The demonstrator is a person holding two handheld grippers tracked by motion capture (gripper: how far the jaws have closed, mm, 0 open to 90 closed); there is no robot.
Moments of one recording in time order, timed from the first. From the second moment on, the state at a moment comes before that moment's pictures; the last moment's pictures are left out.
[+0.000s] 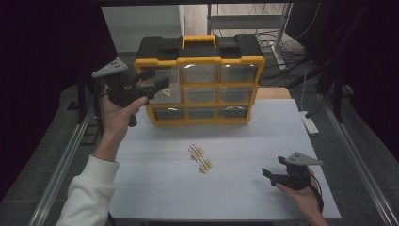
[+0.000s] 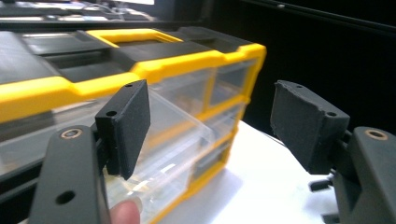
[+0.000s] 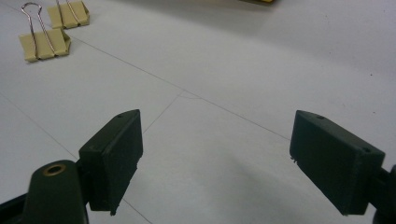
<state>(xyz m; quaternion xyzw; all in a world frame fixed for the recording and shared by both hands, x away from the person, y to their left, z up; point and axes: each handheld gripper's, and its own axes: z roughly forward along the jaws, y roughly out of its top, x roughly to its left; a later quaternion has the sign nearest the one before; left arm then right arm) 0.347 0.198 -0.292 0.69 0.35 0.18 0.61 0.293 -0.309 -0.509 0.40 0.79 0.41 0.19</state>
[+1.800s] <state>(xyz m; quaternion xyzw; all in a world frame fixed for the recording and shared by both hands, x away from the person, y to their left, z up) 0.327 0.109 -0.463 0.83 0.34 0.00 0.44 0.293 -0.308 -0.510 0.40 0.80 0.41 0.19</state>
